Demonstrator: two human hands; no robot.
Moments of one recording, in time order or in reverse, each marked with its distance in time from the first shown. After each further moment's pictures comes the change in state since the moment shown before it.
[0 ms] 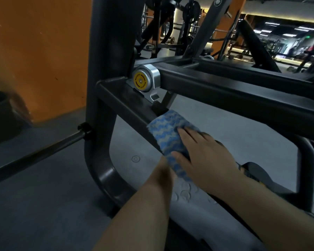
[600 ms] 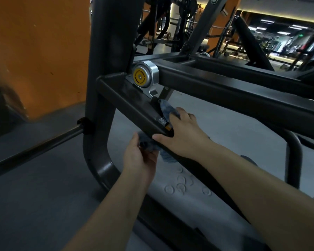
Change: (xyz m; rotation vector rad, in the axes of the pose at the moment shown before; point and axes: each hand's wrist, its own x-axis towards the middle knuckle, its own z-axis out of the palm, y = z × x) left_hand -0.028 0.078 0.035 0.119 0.560 -0.120; right_hand 0.037 -0.020 -0.008 0.211 -0.086 0.057
